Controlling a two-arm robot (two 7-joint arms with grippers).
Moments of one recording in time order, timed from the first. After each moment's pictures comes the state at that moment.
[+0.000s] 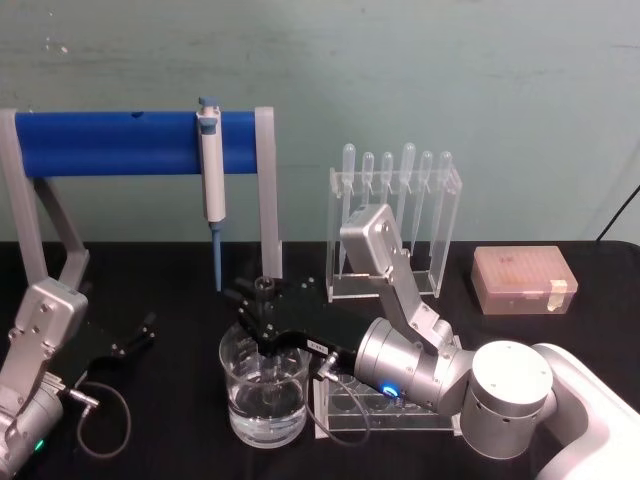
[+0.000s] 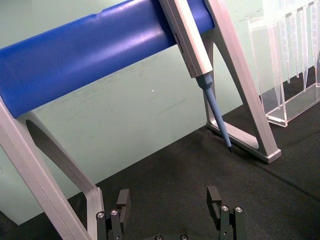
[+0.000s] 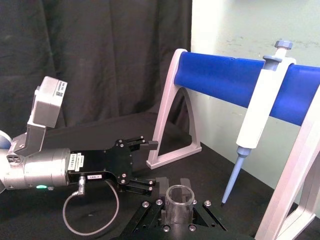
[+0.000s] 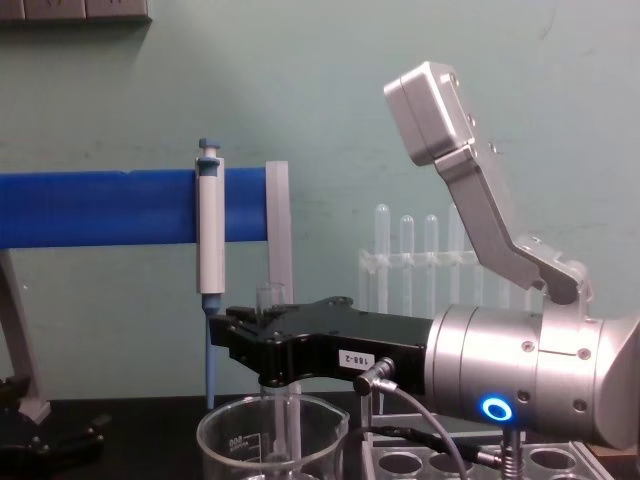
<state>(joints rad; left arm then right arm) -0.20 0.60 0.45 -1.41 -0.25 -0.12 0.03 0.45 0.24 -0.59 -1.38 0.34 0.03 0.51</state>
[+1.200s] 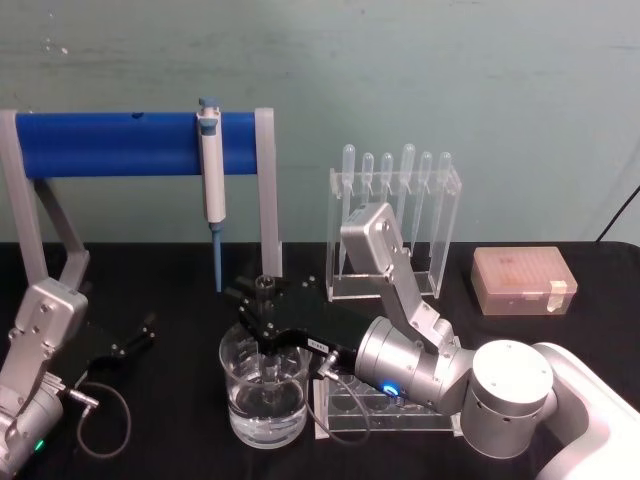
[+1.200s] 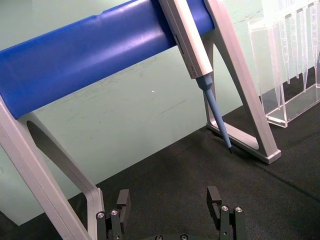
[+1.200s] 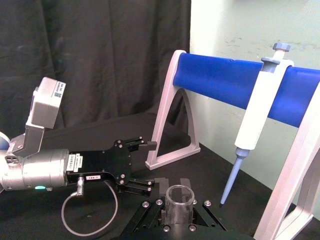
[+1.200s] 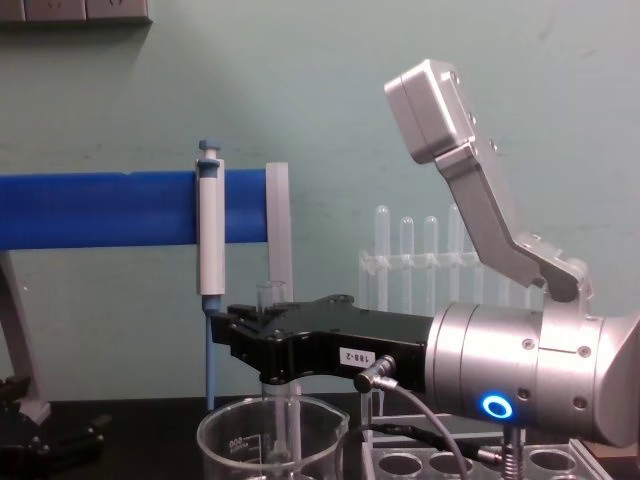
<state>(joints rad) -0.20 0.60 0.45 -1.41 -0.25 -0.12 0.03 0.45 0.24 -0.59 -1.38 0.34 0.03 0.50</state>
